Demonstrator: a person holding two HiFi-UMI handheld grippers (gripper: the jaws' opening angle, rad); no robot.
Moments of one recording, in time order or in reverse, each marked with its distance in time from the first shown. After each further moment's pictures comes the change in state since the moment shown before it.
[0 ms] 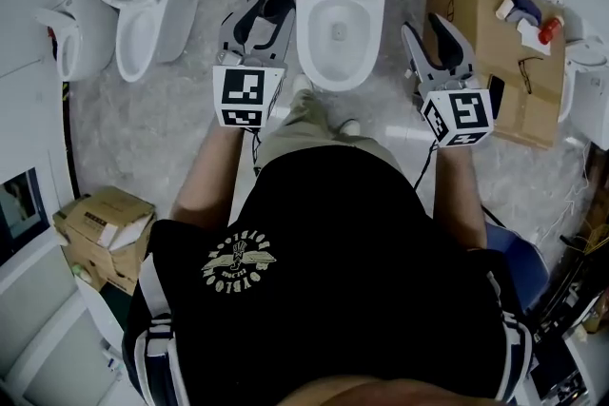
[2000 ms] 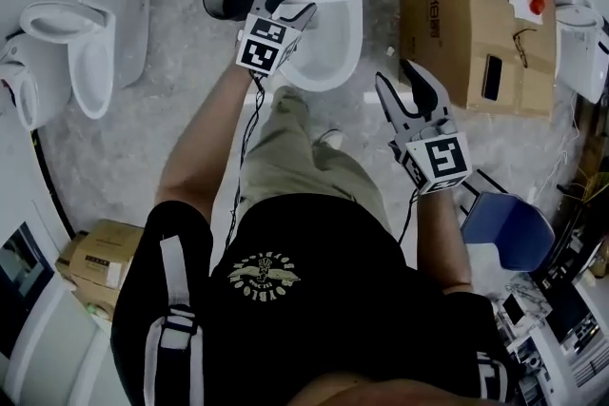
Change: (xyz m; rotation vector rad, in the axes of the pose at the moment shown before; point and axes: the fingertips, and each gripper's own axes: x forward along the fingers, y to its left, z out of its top) left arm 0.214 -0.049 -0.216 -0.086 0.249 -0.468; right arm 0.038 0.045 -0.124 0.140 0.252 -0.070
